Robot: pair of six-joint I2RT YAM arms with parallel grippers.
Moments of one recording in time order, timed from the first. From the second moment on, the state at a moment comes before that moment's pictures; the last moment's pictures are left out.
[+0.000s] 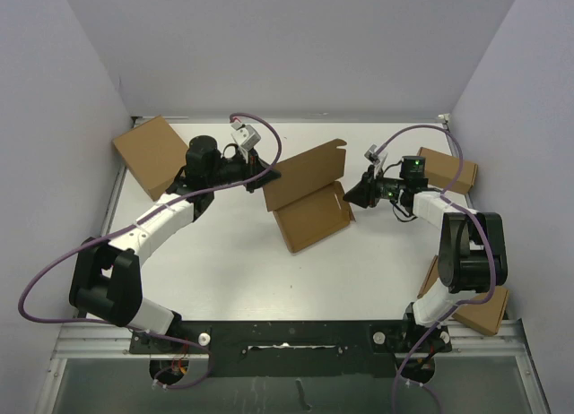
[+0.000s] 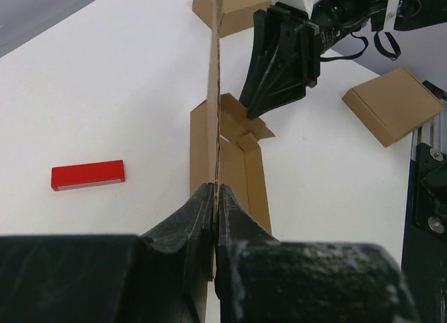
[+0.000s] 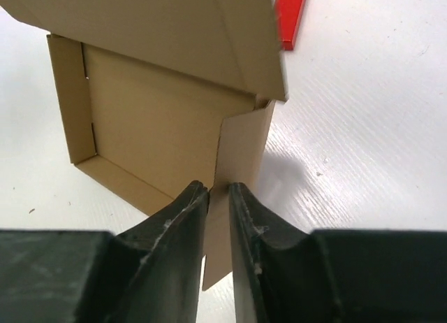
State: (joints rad) left arm -0.40 1.48 1.03 0.25 0.75 -0.13; right arm 0.02 1.64 0.89 0.06 -1.00 -0.27
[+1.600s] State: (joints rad) left arm -0.41 1.48 1.01 0.30 0.79 -0.12; right arm -0.12 1.82 1.11 -0.49 -1.12 -0.56
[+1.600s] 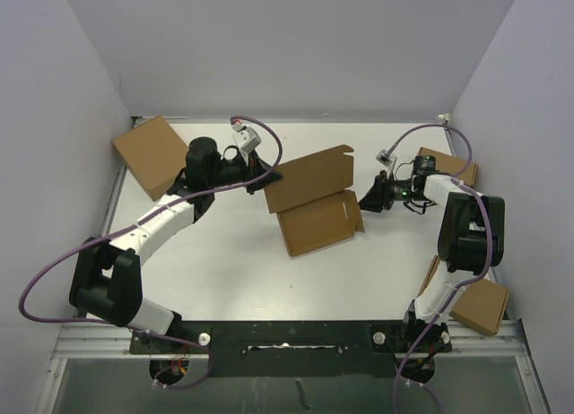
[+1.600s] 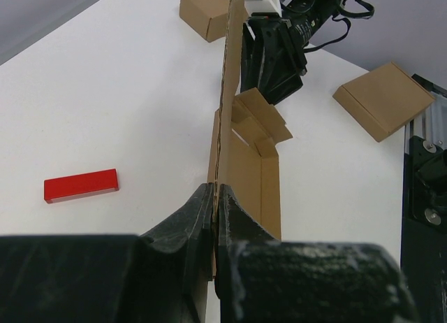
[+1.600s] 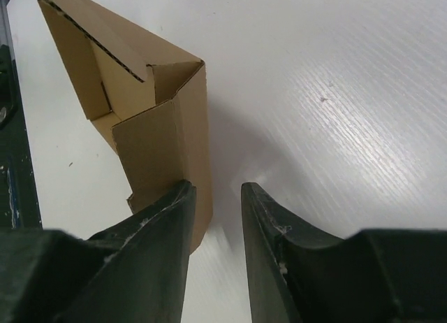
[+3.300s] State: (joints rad) left arm -0.41 1.47 0.91 0.38 0.73 -0.26; right arm 0.13 1.78 1.03 -0.26 -0.73 -0.34
